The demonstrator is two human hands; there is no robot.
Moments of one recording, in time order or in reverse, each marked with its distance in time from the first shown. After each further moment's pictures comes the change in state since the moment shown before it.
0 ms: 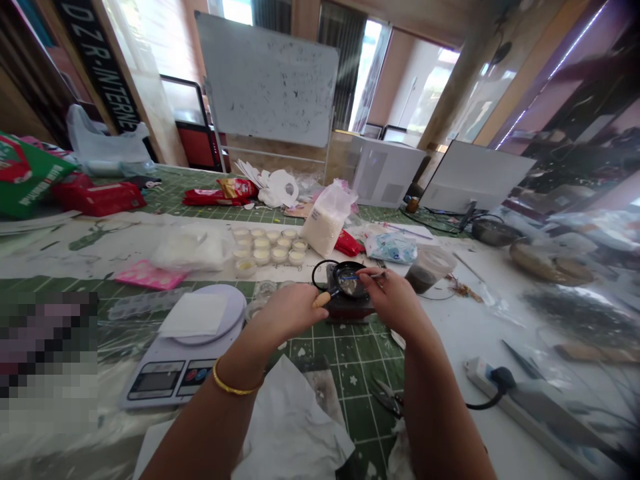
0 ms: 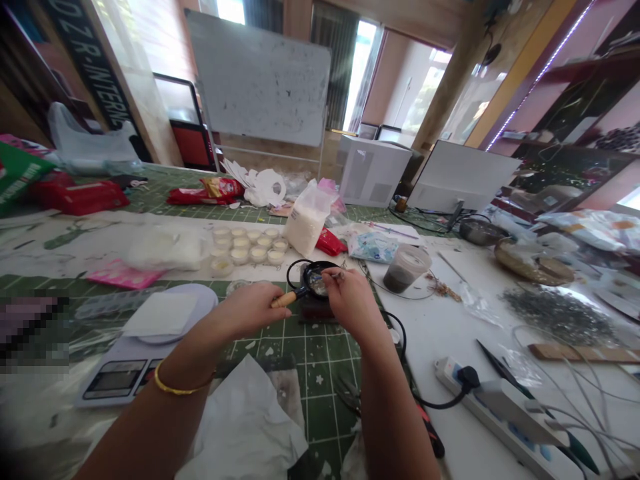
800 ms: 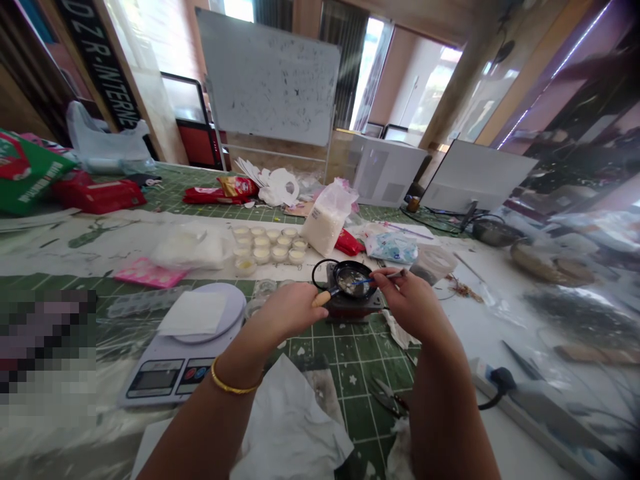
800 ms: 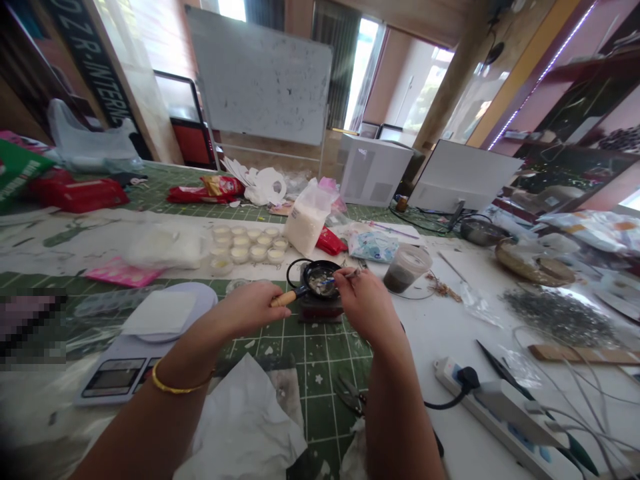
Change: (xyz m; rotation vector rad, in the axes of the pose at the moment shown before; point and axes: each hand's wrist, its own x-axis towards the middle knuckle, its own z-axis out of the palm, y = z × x) left_hand 0.003 -0.001 0.001 0.027 -0.020 0.004; right_hand -0.007 0.005 -0.018 -0.062 -0.004 0.033
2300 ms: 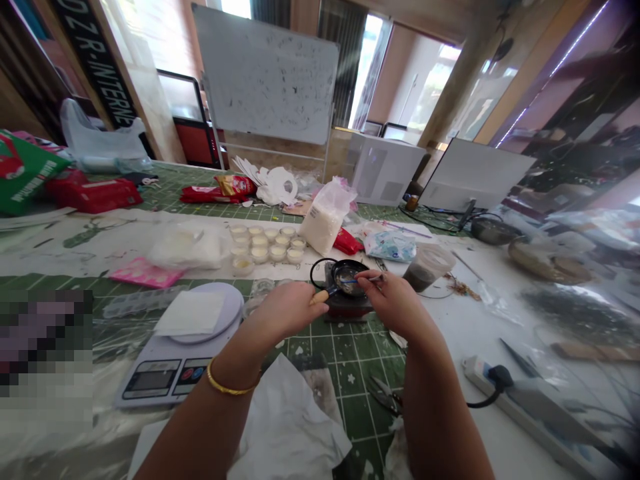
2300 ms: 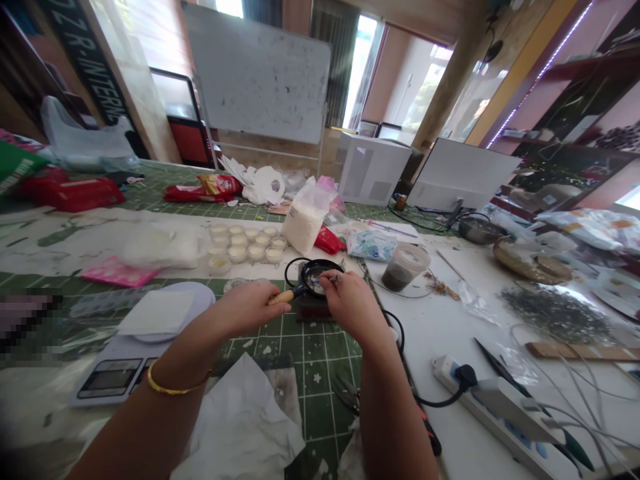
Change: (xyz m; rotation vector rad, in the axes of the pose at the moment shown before) left_hand -0.003 0.001 -0.001 -0.015 0.006 -0.011; right_hand 0.002 -0.006 0.010 0.032 -0.062 -0.026
